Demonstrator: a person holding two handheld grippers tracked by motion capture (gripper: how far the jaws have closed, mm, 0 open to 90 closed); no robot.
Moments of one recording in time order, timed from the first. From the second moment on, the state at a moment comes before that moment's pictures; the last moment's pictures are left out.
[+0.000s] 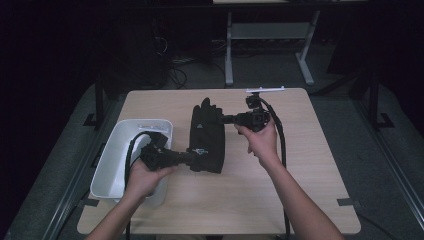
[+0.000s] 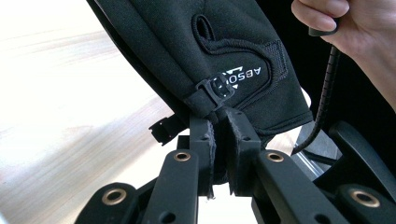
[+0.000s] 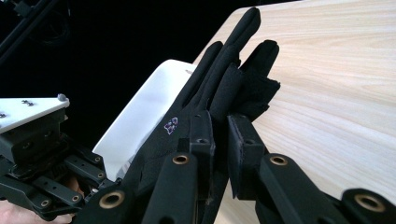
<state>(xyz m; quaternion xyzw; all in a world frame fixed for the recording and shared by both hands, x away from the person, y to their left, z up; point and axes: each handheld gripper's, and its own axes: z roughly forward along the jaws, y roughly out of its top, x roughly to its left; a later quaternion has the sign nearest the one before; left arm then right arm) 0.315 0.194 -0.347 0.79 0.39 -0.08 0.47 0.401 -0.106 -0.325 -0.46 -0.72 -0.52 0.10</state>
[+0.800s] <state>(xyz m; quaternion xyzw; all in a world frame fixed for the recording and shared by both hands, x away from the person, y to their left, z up) 0.310 0.242 -0.336 0.78 0.41 -0.06 0.47 0.412 -0.055 -0.314 -0.43 -0.73 -0.52 0.12</state>
